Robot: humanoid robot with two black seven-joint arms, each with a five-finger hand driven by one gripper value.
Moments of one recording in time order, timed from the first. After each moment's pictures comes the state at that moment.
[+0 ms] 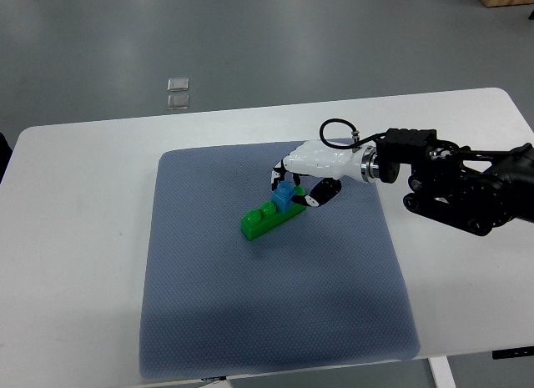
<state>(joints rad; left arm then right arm) 0.04 0.00 -0.09 -0.16 0.07 0.02 0.13 1.07 -0.32 0.03 0.97 -1.56 -0.01 0.33</state>
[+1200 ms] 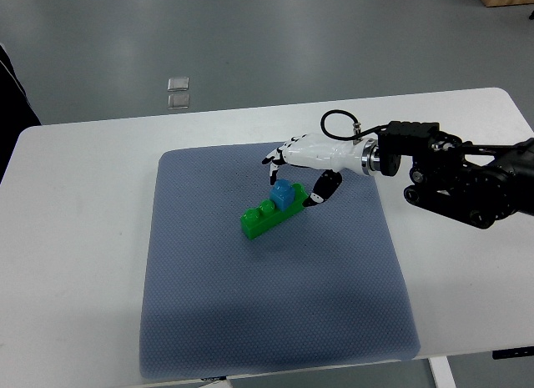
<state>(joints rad) 0.04 0.00 -0.09 -0.16 0.07 0.02 0.13 1.11 -0.34 0.05 0.98 -1.47 0.02 0.34</state>
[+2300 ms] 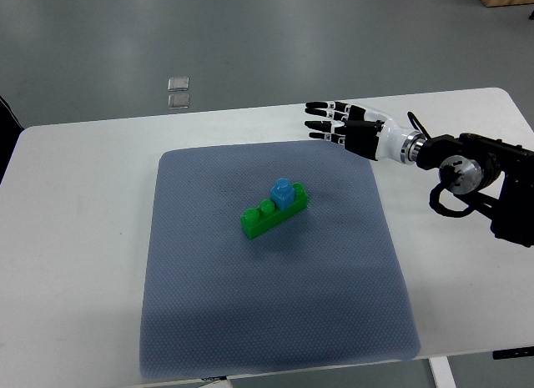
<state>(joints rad) 0.04 0.00 -0.09 -0.16 0.07 0.02 0.13 0.96 -0.33 0.21 0.76 0.19 0.36 0.13</state>
